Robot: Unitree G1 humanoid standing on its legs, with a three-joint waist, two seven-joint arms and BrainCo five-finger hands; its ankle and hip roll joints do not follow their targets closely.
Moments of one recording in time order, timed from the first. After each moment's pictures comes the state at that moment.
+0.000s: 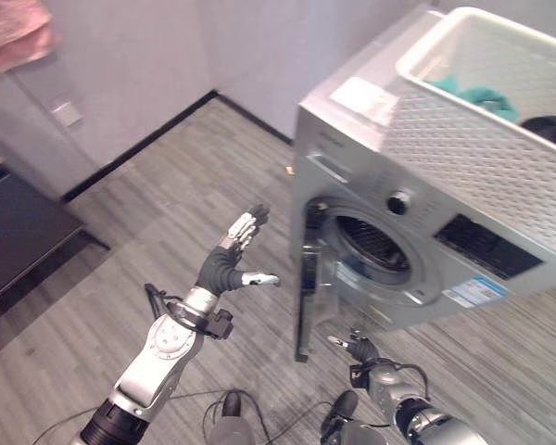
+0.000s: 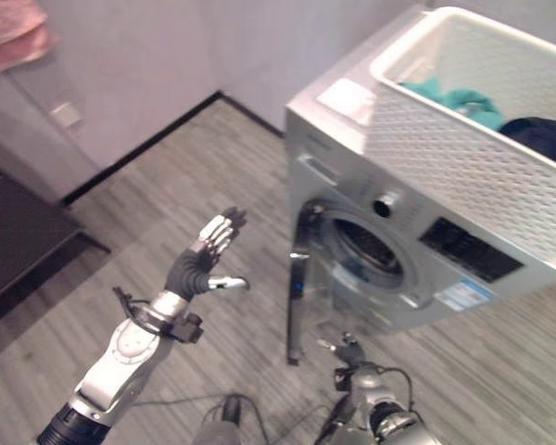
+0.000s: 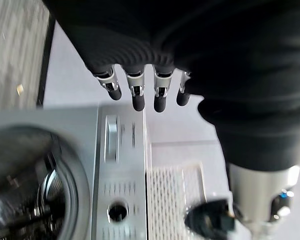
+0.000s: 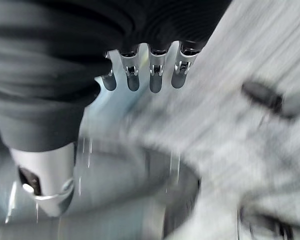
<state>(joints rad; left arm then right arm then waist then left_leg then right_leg) -0.06 0.52 -0.36 -0.28 -0.39 -0.16 0.01 -0.33 -0.09 0.36 1.16 0.45 -0.11 -0.11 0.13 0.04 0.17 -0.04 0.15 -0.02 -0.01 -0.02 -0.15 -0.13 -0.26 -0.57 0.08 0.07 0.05</state>
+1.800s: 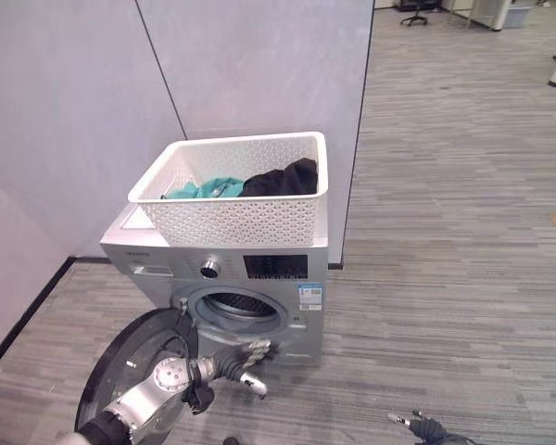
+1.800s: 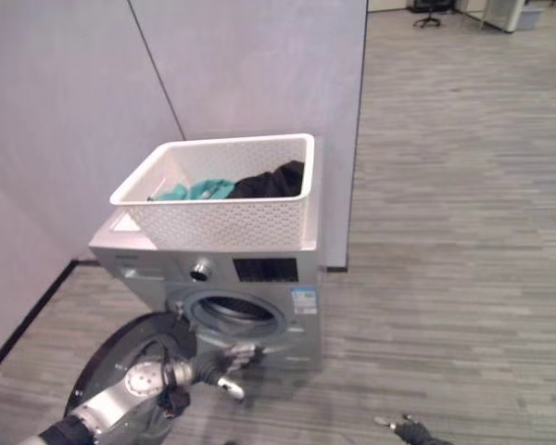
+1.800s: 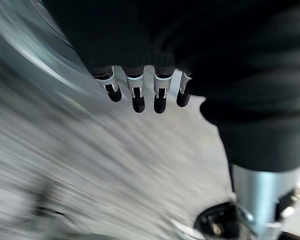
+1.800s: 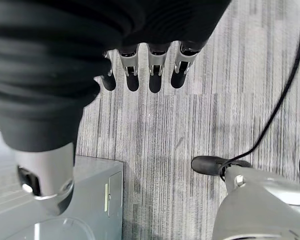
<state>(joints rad) -0.15 0.57 -0.72 0.61 -0.16 -0.04 -0.43 -0.08 -0.34 0.22 1.35 0.34 -0.08 0.06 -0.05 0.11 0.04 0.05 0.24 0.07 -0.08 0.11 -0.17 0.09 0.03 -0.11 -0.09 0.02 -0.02</state>
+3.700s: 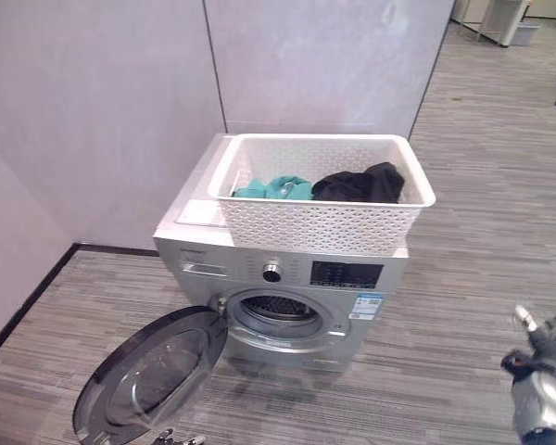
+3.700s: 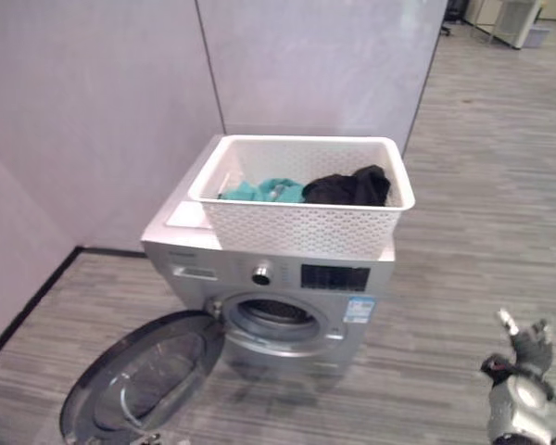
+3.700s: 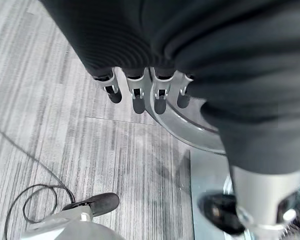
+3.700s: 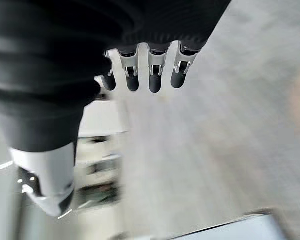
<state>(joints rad) 0.05 0.26 -0.16 1.20 -0.15 -0.09 0.03 -0.06 -0.58 -0.37 0.60 0.54 -0.19 -0.26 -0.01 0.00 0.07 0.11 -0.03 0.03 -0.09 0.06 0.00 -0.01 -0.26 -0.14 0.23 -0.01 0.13</state>
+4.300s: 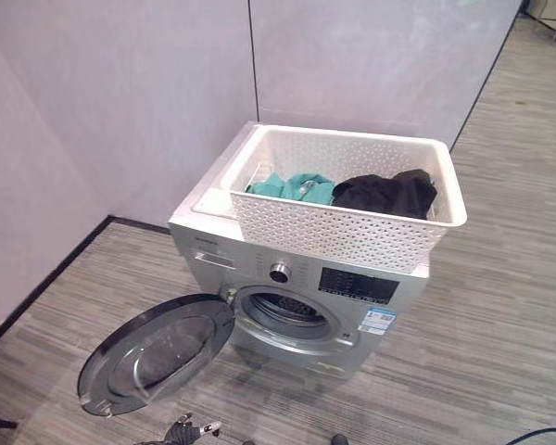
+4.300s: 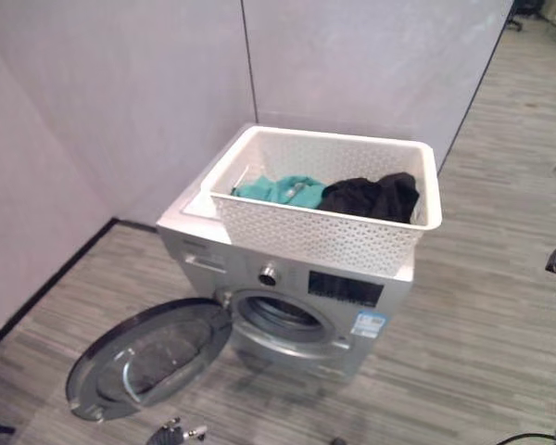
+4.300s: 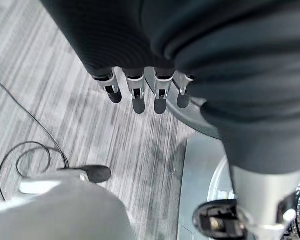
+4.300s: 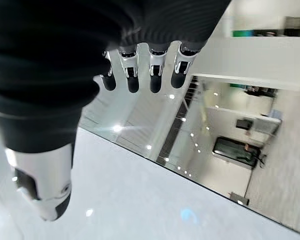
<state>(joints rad) 0.01 0.20 -0.13 1.23 -0.15 -0.08 0.02 -0.11 -0.89 -0.45 0.08 0.28 -0.21 -0.30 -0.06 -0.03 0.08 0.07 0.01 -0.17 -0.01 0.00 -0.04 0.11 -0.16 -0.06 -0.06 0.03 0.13</state>
